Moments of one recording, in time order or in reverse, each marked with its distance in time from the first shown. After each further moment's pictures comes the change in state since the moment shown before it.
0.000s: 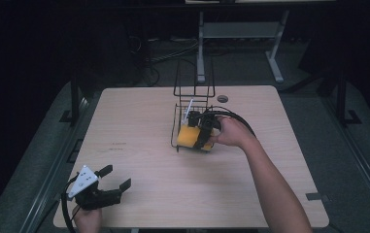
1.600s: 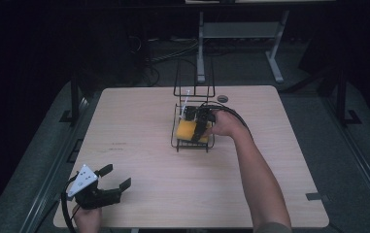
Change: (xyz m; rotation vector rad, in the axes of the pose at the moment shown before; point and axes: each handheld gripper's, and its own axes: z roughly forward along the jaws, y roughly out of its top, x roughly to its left) left arm 0.002 0.001 0.000 -0.003 -0.010 -0.002; right arm -0.042 0.013 0.031 0.030 -0.018 -0.021
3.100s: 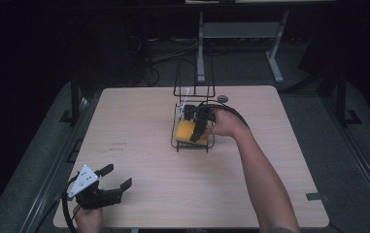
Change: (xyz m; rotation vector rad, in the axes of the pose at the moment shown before) left arm -0.003 0.001 0.001 -0.010 -0.005 0.007; right arm 0.014 0.004 -0.020 -0.030 -0.031 -0.019
